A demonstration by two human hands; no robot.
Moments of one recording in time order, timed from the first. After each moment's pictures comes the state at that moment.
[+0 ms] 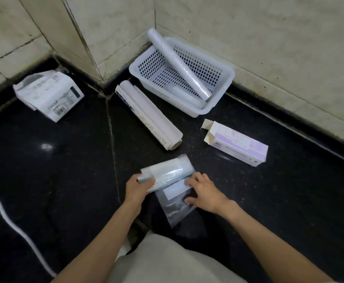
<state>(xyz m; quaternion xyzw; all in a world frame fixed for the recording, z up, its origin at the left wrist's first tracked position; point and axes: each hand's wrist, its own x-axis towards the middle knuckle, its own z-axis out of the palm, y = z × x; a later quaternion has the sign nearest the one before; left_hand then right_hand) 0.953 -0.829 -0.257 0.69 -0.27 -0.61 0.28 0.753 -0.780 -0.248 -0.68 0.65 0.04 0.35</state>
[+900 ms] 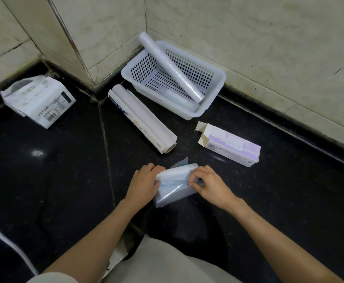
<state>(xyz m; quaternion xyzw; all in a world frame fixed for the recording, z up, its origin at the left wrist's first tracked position) 0.936 -0.851 -0.242 0.50 -0.81 -0.29 0.04 0.732 -0.784 -0.221 -0.66 0.66 -0.15 0.33</state>
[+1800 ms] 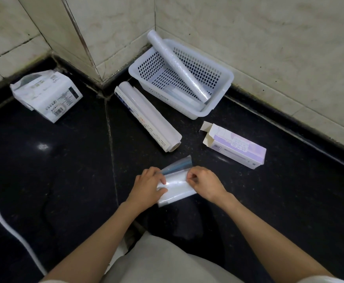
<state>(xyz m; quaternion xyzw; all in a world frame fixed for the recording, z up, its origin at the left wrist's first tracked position) 0.944 -0.839 -0.252 0.51 -0.79 -0.33 0.01 0.748 -0.805 -0.237 -0.63 0.70 -0.07 0.33</state>
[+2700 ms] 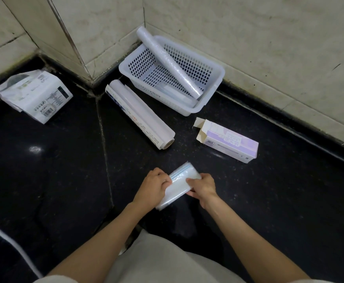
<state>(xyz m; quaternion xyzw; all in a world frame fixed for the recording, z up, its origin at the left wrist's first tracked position) 0.920 -0.826 -0.250 0.49 -0.78 -0.40 0.06 0.769 -0.789 -0.246 -0.03 0.77 -0.36 0.53</state>
